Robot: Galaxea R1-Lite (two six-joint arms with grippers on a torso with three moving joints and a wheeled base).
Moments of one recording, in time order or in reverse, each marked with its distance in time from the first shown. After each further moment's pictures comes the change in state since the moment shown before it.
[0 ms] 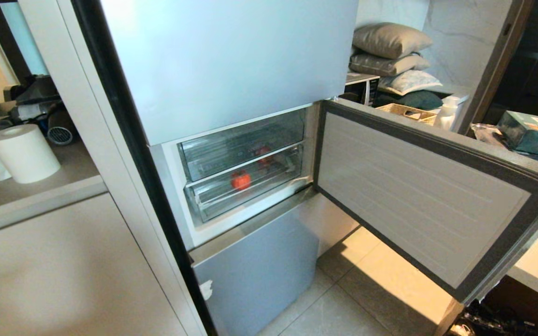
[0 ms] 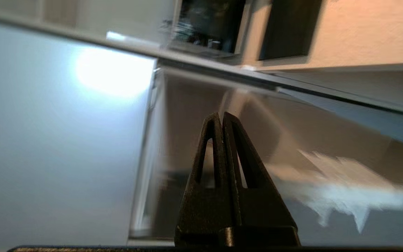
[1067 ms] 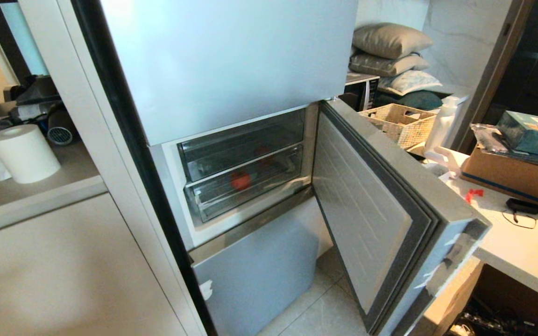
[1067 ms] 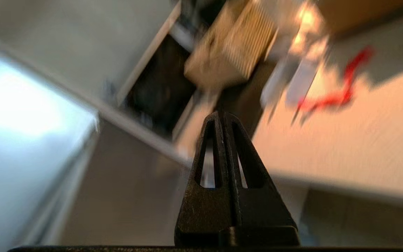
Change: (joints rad) left arm 0.000 0.000 0.000 0.000 0.000 0.000; right arm 0.254 -0.116 0.013 -0.001 -0.630 -0.403
